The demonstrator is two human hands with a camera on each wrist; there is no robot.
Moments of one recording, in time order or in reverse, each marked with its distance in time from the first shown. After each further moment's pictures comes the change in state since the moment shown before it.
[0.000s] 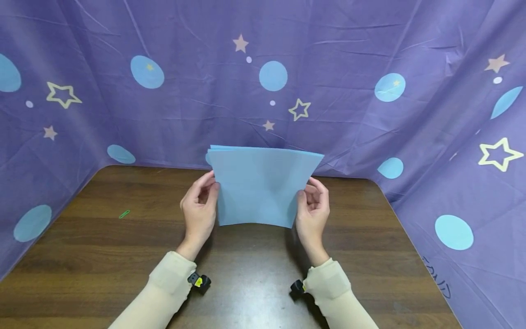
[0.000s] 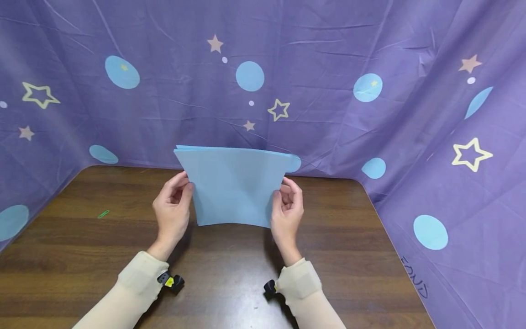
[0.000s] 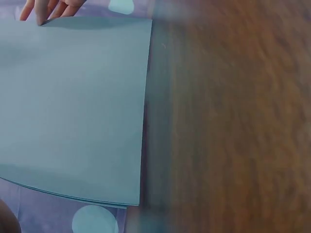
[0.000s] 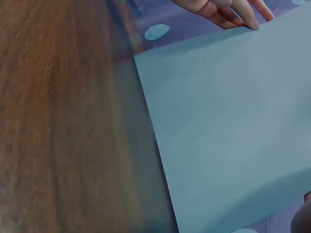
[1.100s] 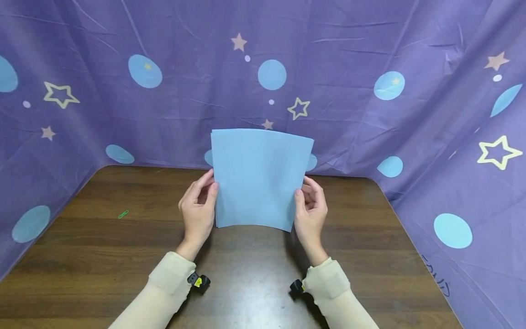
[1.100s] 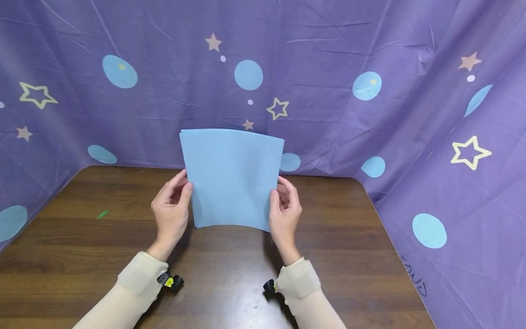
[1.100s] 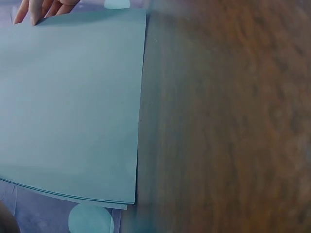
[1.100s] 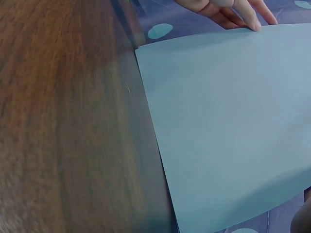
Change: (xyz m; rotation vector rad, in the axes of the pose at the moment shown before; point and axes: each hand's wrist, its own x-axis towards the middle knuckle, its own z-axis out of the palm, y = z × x) left_hand -0.001 -0.004 0.002 -0.001 0.025 0.033; right_hand -0.002 -0.001 0.001 -0.035 -0.026 -0.016
